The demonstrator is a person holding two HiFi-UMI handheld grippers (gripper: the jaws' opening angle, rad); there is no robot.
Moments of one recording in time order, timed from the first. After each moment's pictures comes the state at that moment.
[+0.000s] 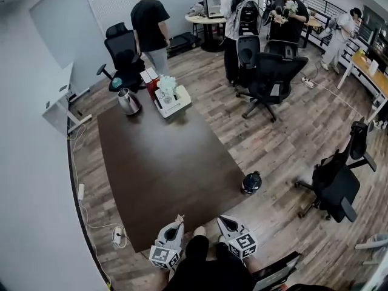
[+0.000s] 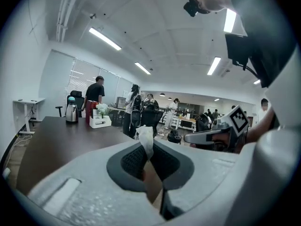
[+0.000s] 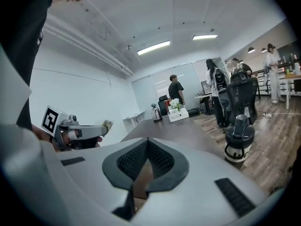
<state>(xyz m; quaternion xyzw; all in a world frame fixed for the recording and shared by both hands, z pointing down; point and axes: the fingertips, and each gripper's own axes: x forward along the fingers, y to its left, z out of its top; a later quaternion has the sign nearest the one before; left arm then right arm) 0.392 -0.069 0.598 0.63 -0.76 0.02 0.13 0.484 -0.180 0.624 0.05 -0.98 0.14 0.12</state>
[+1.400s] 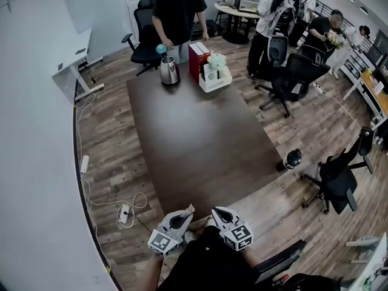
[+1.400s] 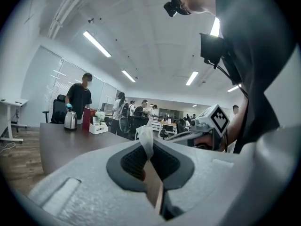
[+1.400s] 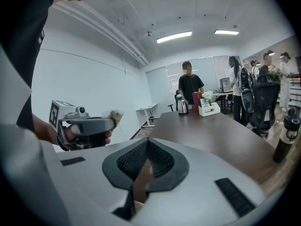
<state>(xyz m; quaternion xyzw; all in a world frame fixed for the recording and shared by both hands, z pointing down) 0.298 0.171 0.582 0.72 -0.69 0.00 0.08 0.340 0.100 0.617 -0.01 -0.98 0.10 0.16</state>
